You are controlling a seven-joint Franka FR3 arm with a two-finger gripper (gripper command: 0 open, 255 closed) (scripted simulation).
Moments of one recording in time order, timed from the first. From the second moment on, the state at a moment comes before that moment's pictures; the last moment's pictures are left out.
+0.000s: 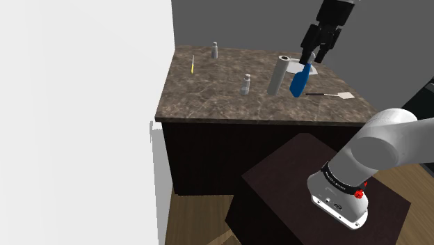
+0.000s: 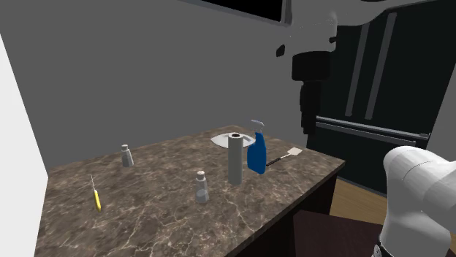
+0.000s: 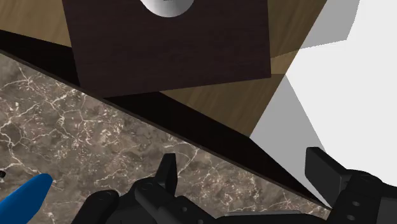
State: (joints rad) arm 0.00 -0.83 -0.01 -2.35 0.12 1.46 0.05
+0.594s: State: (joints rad) arm -0.01 -0.60 -0.04 -2.32 0.10 1.64 0.02
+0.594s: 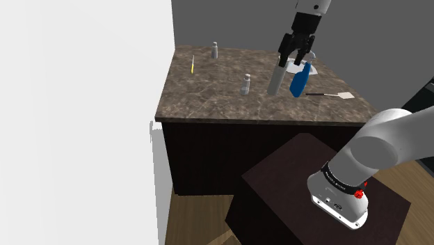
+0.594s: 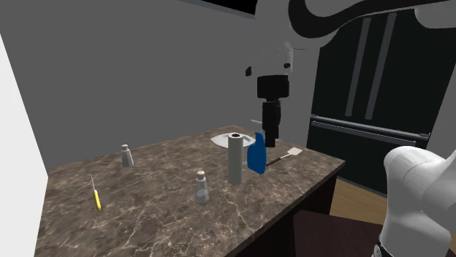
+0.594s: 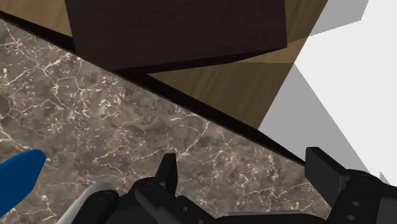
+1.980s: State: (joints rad) arm -0.06 0.20 -0.10 -1.83 0.10 1.91 -0.07
